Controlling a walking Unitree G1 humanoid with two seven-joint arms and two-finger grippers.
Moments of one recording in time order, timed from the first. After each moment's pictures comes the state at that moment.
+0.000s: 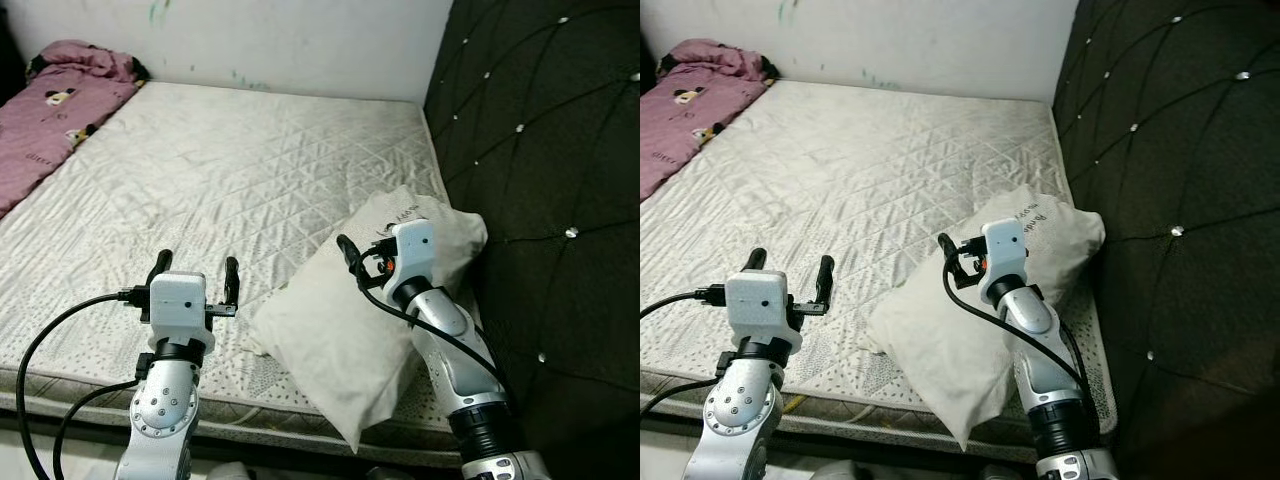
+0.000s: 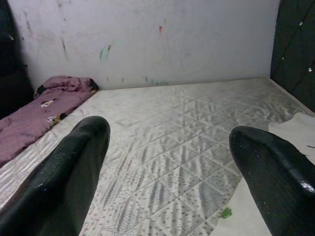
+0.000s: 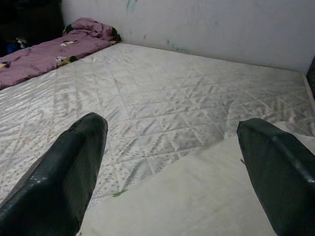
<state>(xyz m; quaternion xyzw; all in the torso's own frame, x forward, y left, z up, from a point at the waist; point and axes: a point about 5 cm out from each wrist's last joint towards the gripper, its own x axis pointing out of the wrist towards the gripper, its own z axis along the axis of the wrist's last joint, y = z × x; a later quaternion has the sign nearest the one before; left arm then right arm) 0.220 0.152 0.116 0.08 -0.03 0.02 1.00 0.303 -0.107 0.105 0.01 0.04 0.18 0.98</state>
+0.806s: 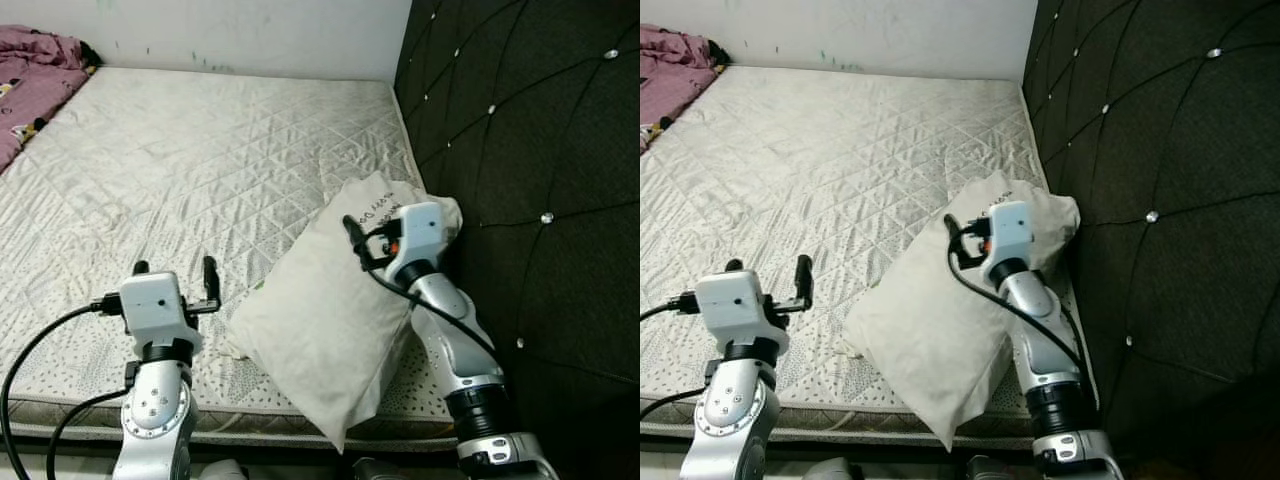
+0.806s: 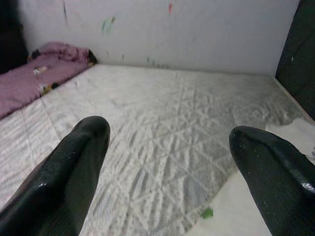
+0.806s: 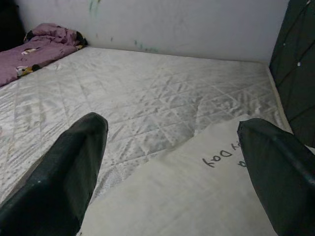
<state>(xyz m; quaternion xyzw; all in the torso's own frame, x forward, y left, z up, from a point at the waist) 0.218 0.160 0.119 0.02 -0.02 0.08 1.00 0.316 -0.105 0.118 0.02 0.02 0.16 0.99</state>
